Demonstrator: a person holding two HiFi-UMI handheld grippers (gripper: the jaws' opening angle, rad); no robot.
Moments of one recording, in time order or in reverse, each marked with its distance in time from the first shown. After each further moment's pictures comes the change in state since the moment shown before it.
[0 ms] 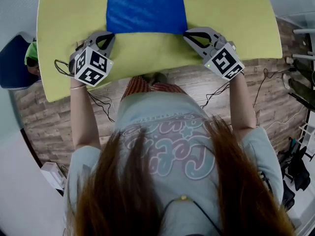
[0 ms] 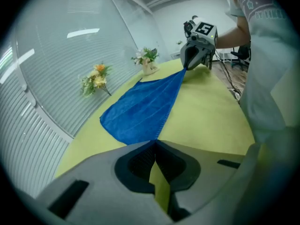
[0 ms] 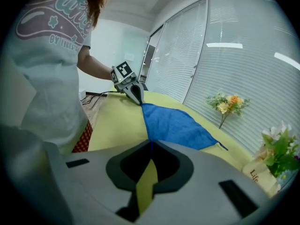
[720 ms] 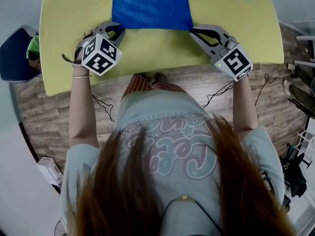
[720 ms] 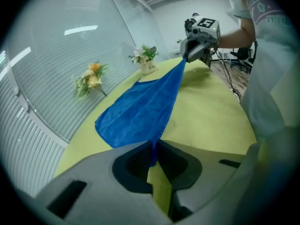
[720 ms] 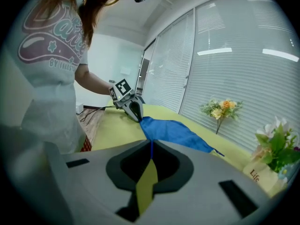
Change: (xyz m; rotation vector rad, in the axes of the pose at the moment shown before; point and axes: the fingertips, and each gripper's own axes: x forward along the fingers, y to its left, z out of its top) left arm 0.015 0.000 0.023 -0.009 0.018 -0.033; right arm -0.021 -0.016 0.026 0.056 -0.157 -0.012
